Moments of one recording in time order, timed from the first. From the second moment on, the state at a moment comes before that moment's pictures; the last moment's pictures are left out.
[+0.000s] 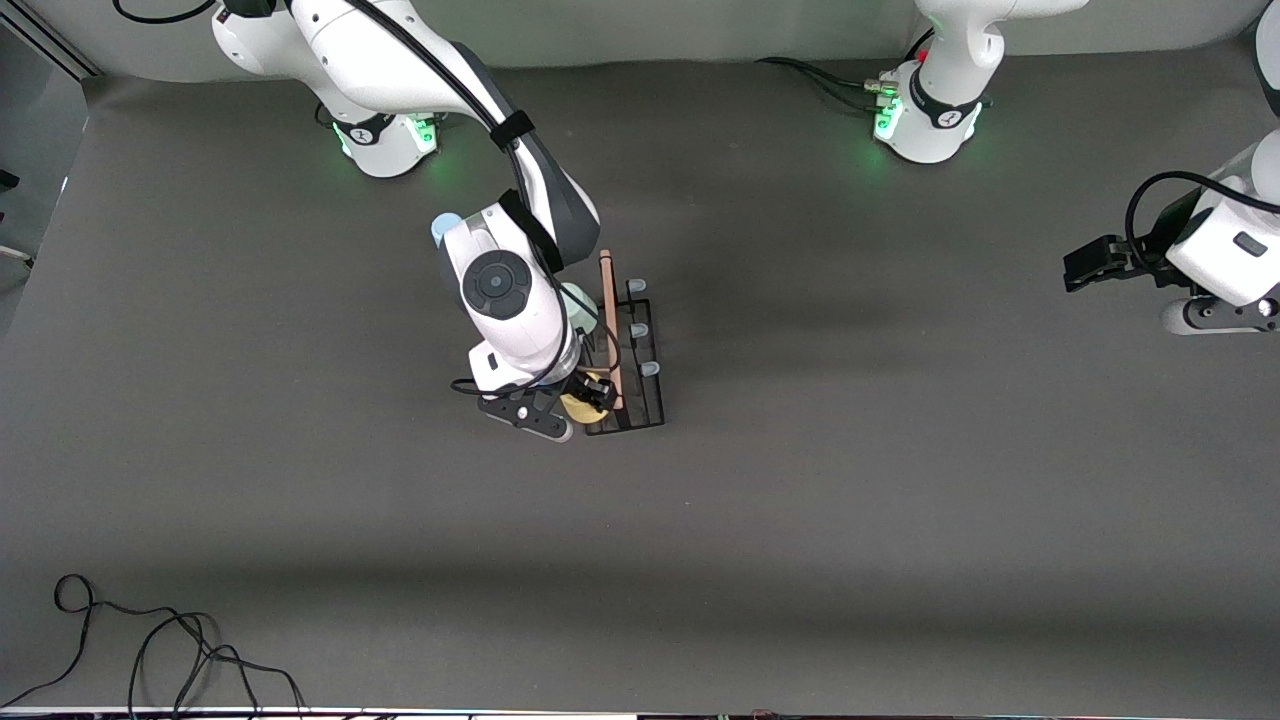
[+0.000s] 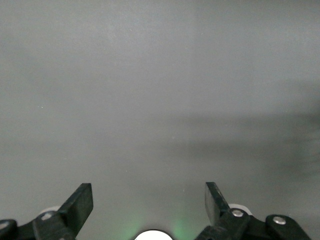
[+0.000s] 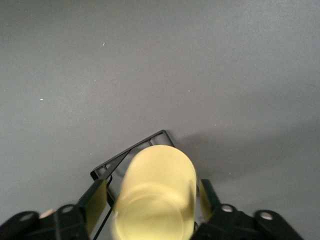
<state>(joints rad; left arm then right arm) 0.02 0.01 -0.07 -1.64 0.02 1.53 -0.09 0.84 0.58 -0.28 -1.62 0.24 2.26 0.87</state>
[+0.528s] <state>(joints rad) 0.02 0.02 -0.07 -1.64 0.02 1.53 -0.09 0.82 0.38 -0.44 -1.50 0.13 1.81 0.65</state>
